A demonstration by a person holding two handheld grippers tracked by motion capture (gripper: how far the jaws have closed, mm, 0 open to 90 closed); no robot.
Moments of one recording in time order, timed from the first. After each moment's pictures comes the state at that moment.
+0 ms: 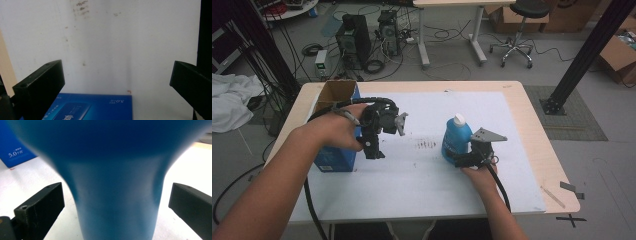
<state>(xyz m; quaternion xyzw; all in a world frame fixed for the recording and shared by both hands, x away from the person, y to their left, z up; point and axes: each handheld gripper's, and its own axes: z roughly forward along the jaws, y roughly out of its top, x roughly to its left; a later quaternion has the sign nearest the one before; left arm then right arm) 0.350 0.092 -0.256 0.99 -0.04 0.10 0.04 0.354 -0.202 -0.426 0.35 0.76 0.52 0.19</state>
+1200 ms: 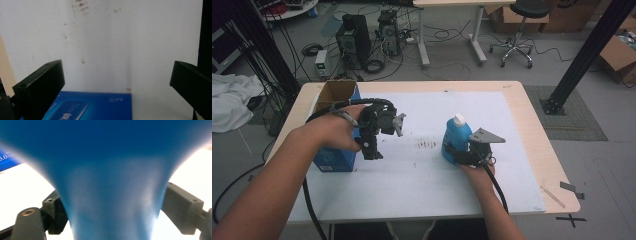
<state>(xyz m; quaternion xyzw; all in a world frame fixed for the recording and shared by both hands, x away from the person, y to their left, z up) 0.350 0.096 -0.259 0.99 -0.04 0.10 0.04 0.355 -0.198 -0.430 0.35 0.74 0.53 0.21</state>
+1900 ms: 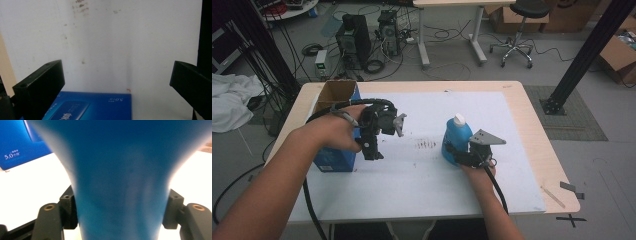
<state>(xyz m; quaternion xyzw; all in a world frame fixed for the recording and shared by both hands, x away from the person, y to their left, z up) 0.349 0.095 -0.258 0.99 -0.04 0.10 0.03 0.352 -0.198 -0.431 0.34 0.75 0.53 0.21</state>
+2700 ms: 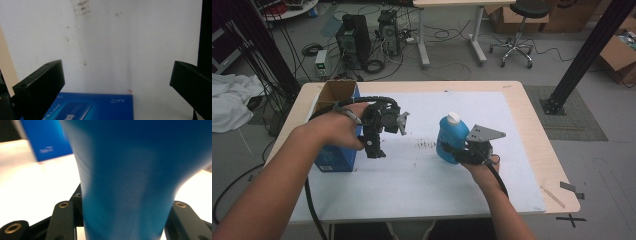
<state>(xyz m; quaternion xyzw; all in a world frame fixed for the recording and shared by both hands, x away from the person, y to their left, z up) 0.351 0.086 -0.252 0.99 -0.04 0.10 0.03 0.347 -0.191 -0.390 0.22 0.80 0.54 0.18</state>
